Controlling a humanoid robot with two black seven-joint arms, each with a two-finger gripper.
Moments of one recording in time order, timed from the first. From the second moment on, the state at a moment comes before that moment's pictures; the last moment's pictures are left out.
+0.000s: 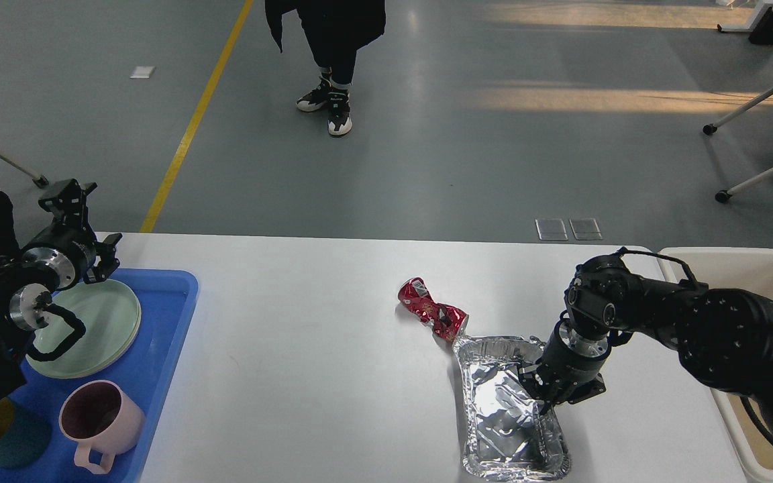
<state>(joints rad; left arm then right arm) -0.85 0.42 -0.23 -0.27 -0.23 -0.24 -0.19 1.13 -0.02 -1.02 0.42 -0.16 0.96 -0.09</state>
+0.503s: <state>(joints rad) -0.85 0.42 -0.23 -0.27 -0.23 -0.24 -0.19 1.24 -0.12 -1.03 0.43 -0.13 0.96 -0.09</state>
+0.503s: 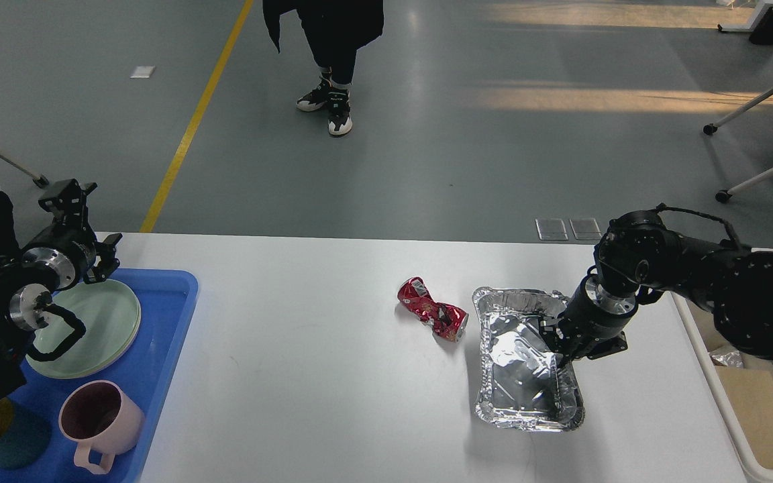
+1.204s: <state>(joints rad) -0.85 0.42 -0.23 -0.27 -0.23 -0.24 -0.19 1.62 -0.36 -1.03 0.58 -0.13 0.96 -0.09</state>
